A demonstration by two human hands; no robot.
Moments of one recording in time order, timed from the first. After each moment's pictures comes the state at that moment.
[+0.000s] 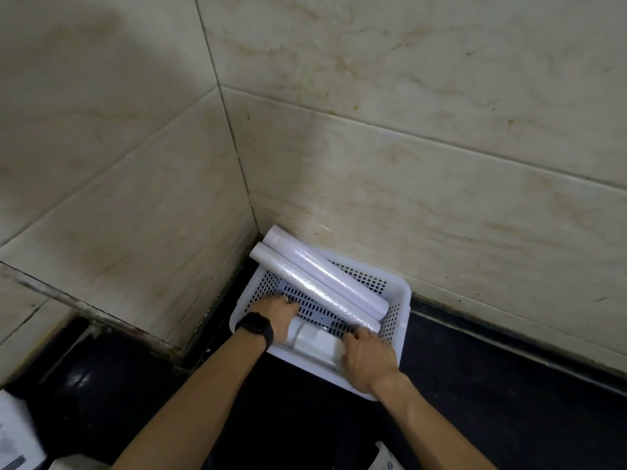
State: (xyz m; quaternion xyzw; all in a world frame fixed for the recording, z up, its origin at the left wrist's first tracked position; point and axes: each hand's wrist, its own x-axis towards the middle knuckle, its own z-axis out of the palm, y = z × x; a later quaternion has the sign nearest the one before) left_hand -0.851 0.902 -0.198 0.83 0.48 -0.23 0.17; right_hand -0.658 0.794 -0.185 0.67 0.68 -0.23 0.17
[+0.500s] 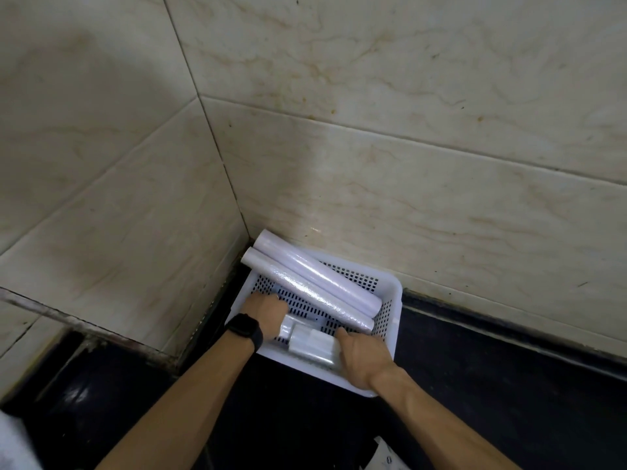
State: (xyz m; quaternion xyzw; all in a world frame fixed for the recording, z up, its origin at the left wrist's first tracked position) left_hand -0.846 0.903 -0.169 0.84 0.46 -0.27 0.07; right_hand -0.653 0.792 -0.174 0.64 0.71 -0.26 0.12
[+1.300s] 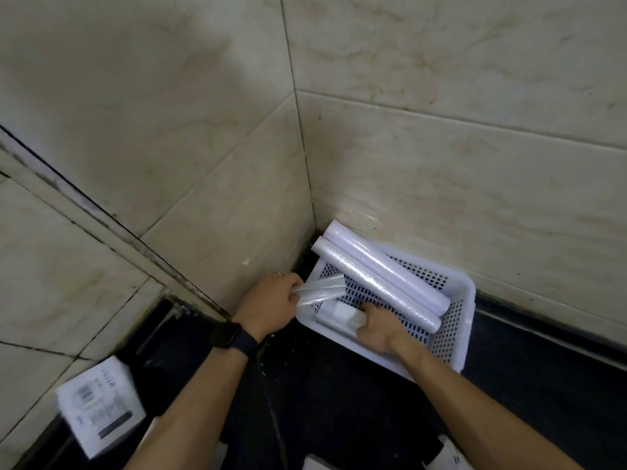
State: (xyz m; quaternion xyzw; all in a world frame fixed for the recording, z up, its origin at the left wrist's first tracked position) left_hand -0.955 0.875 -0.110 0.76 0.60 0.05 0.24; right_hand -0.725 0.842 -0.185 0.67 0.62 -0.40 0.03
